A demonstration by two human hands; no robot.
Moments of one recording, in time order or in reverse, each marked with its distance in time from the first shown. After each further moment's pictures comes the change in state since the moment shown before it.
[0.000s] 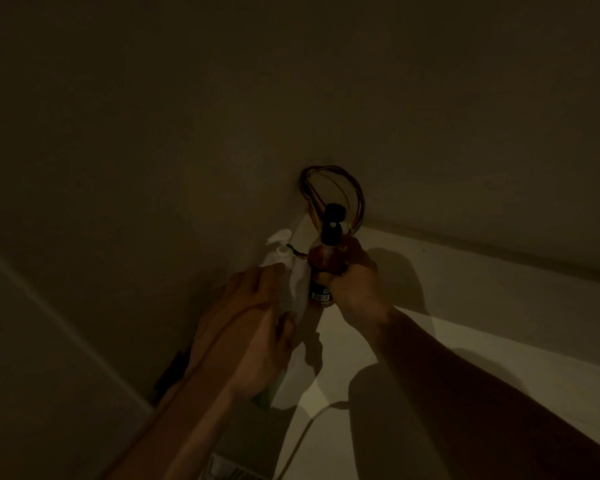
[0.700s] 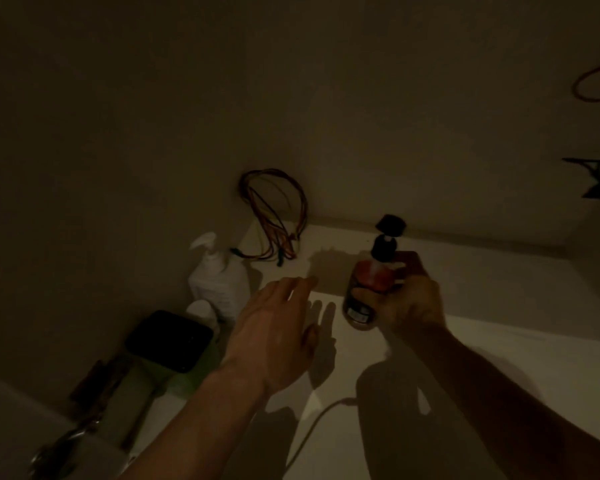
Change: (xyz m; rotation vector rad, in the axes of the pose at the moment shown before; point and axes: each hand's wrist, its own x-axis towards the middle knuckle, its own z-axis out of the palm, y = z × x) left_hand 0.014 0.094 0.061 -0.005 -0.078 0.228; right_hand -0.070 0.036 -0.161 -0.036 0.288 0.104
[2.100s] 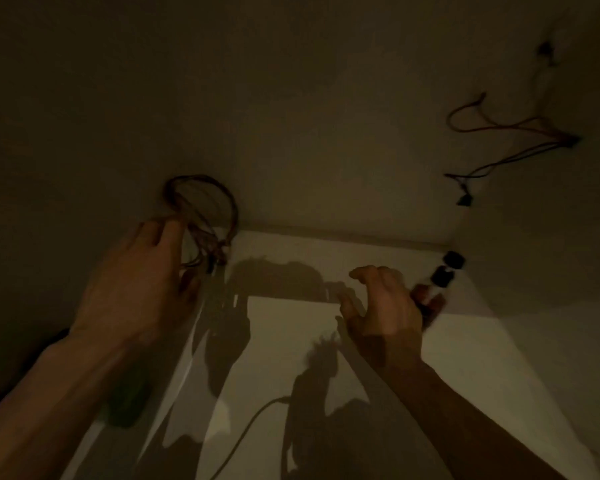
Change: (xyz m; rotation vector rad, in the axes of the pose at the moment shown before) left_hand 0.010 -0.015 -0.091 0.089 0.135 -0.089; right_hand -0.062 -0.019 -0.065 -0.739 0.279 -0.406
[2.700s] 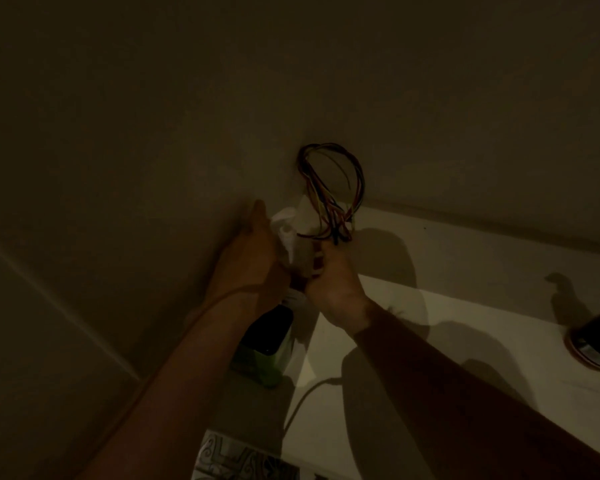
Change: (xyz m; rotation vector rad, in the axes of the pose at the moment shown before) left_hand 0.015 -0.096 0.043 -0.337 -0.146 -0.431; right_hand 0.022 -0.196 0.183 0.744 -0.701 0.241
